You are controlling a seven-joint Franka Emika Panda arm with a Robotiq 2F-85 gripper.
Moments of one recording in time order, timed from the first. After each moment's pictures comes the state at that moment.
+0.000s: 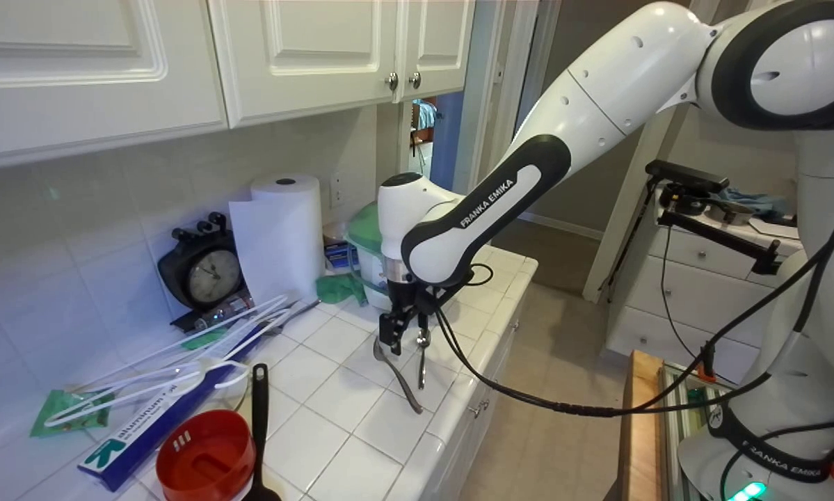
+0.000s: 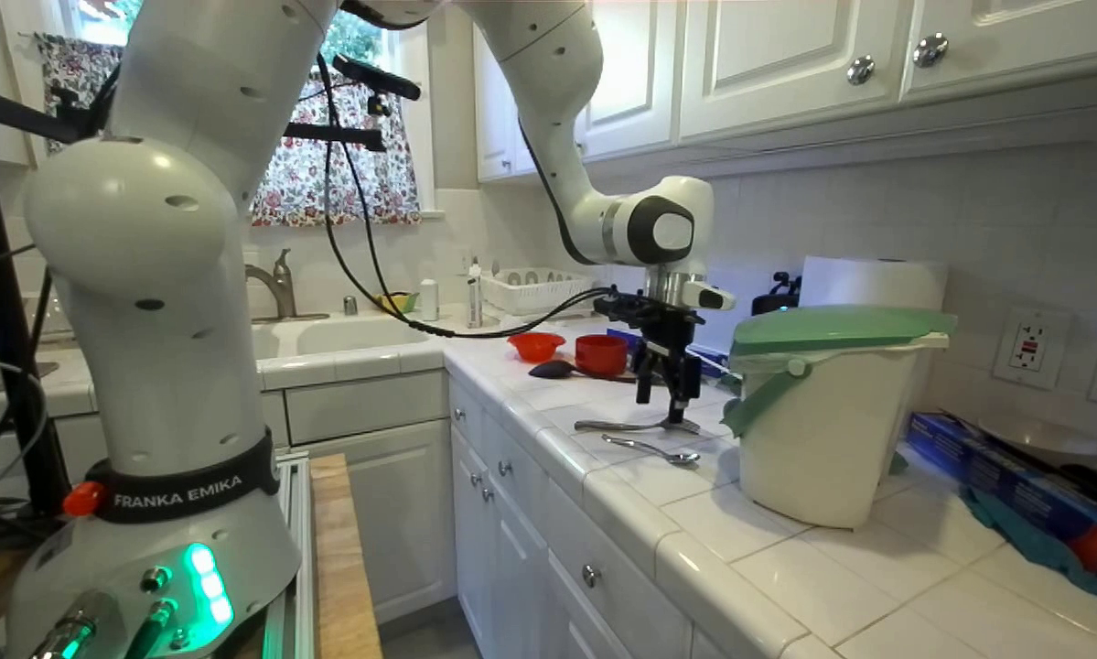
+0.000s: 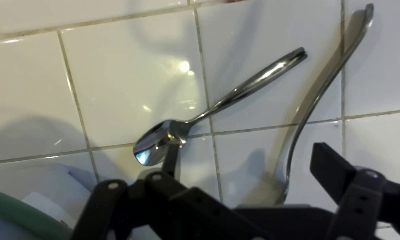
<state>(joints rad) 0.11 0.45 0.00 -2.03 -0.06 2.40 0.29</state>
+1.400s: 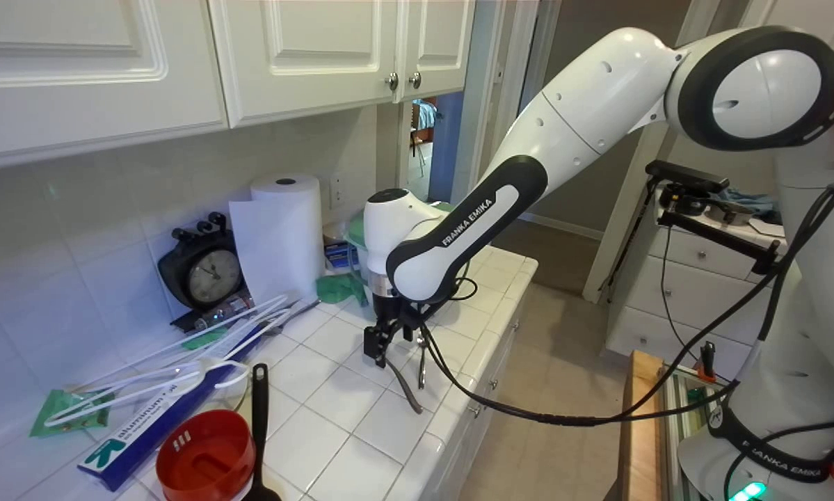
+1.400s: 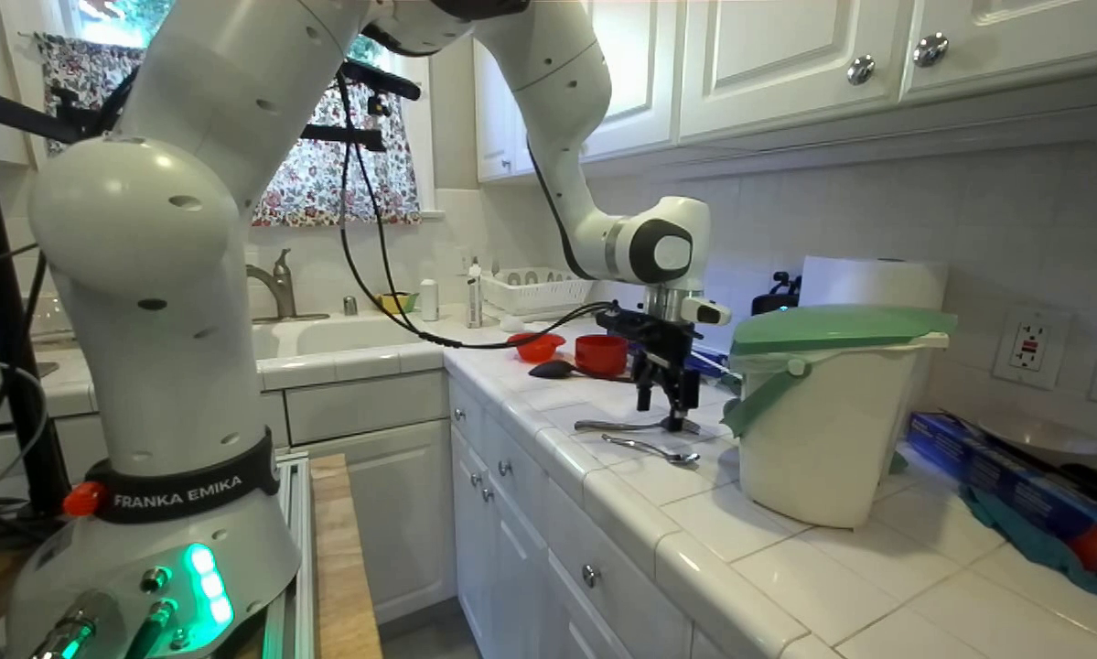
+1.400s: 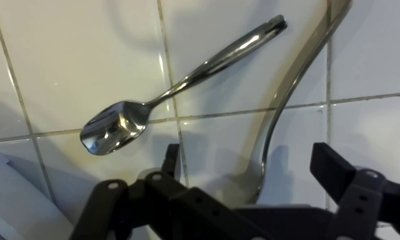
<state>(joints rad) 0.12 0.55 0.01 -1.95 -0.05 2.44 0.29</state>
